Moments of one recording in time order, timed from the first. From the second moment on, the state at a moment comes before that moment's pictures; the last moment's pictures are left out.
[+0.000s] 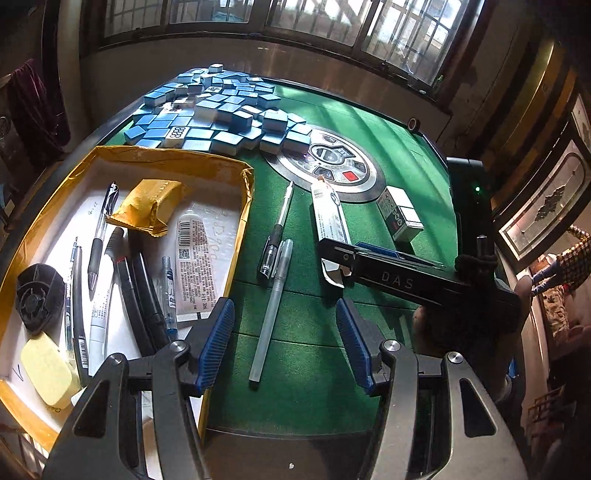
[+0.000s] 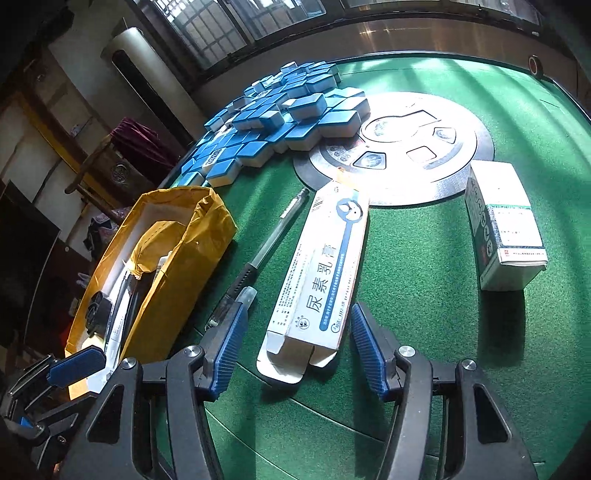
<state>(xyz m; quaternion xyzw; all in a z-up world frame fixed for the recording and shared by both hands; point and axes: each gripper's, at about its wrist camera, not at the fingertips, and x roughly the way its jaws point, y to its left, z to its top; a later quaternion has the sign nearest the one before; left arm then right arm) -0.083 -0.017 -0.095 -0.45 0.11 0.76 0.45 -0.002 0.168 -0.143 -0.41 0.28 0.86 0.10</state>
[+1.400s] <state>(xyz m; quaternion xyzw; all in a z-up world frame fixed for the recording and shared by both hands) -0.073 0.039 -0.139 -0.48 0.20 0.71 0.48 0.021 0.200 -0.135 -0.36 0.34 0.86 0.14</state>
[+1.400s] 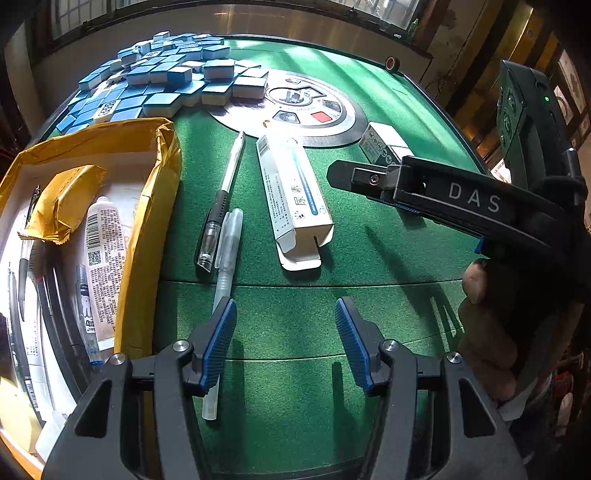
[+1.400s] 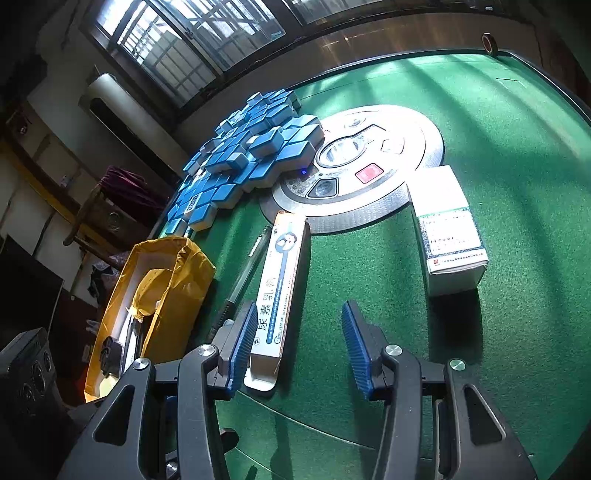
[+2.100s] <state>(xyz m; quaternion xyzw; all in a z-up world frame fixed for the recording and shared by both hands) -0.082 0.027 -0.151 -0.49 0.22 0.72 0.44 0.007 0.179 -0.135 -0.37 0.30 0.87 0.12</state>
